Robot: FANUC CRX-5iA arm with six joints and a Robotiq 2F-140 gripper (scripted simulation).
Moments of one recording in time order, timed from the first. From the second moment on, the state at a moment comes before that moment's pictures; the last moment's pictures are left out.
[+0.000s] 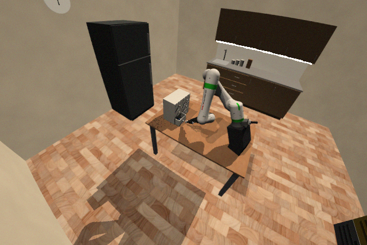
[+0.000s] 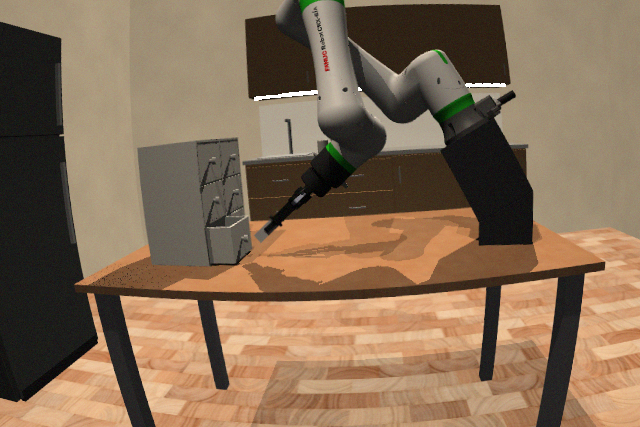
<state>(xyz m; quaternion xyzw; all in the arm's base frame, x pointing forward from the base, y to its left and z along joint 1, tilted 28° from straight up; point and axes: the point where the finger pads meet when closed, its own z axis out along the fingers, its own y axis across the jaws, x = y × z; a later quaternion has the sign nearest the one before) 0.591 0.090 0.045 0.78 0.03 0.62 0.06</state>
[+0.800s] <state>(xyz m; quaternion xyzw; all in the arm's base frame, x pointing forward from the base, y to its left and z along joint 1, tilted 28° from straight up) 0.624 0.090 0.062 0.78 0.03 0.62 0.06</state>
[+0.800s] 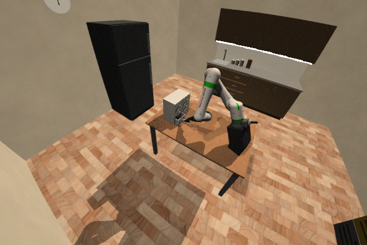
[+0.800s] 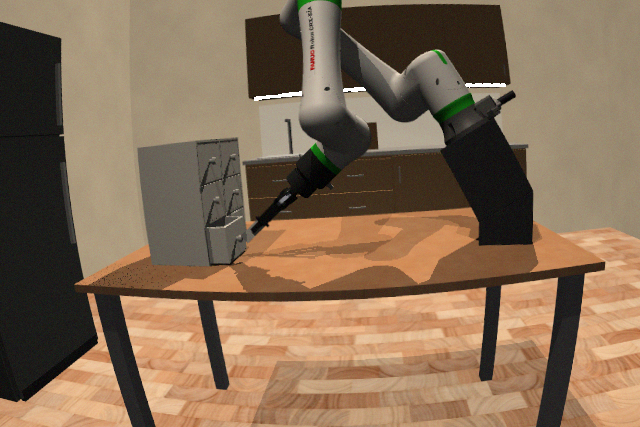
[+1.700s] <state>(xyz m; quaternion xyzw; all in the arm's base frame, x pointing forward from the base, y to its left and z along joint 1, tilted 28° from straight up) 0.659 0.092 0.079 0.78 0.03 0.62 0.06</state>
